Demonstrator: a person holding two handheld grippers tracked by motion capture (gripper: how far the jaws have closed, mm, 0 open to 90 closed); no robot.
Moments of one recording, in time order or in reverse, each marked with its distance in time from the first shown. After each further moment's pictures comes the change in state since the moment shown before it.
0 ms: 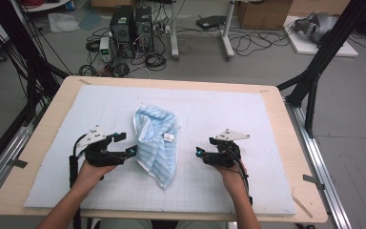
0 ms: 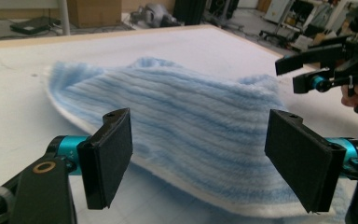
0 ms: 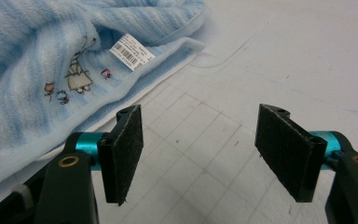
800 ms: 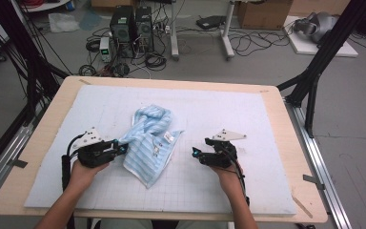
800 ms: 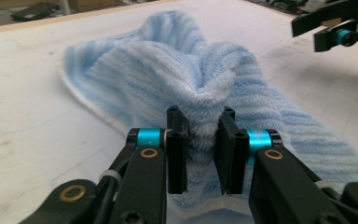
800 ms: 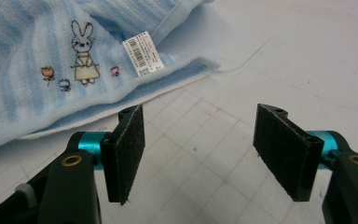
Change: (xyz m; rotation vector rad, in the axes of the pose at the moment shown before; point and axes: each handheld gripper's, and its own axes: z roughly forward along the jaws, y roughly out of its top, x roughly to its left) left arm 0.027 -0.011 -0.025 0.080 0.048 0.070; right arm 0.008 0.002 0.008 -0.008 0.033 0.005
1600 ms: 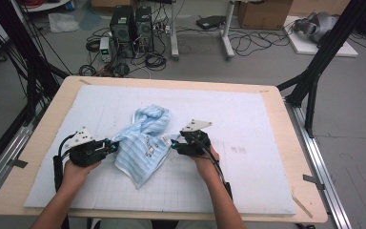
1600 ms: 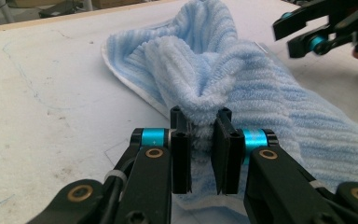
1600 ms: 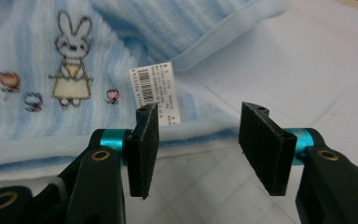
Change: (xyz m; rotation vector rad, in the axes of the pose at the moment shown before) left arm 0.016 -0.007 -0.009 0.000 0.041 -0.009; right arm 0.028 0.036 0.078 0.095 0.040 -0.206
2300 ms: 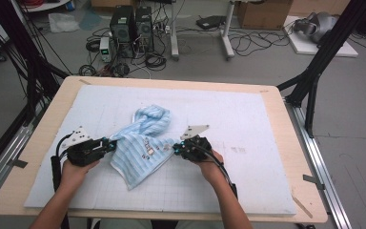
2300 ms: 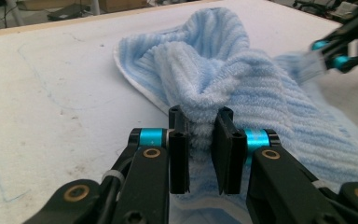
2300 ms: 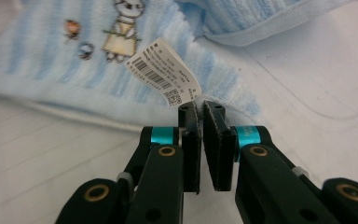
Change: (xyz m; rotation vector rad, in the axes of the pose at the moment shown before) left arm 0.004 0.000 -0.004 -0.016 0.025 -0.010; right arm 0.010 -0.008 -0.027 0.054 0.138 -0.081
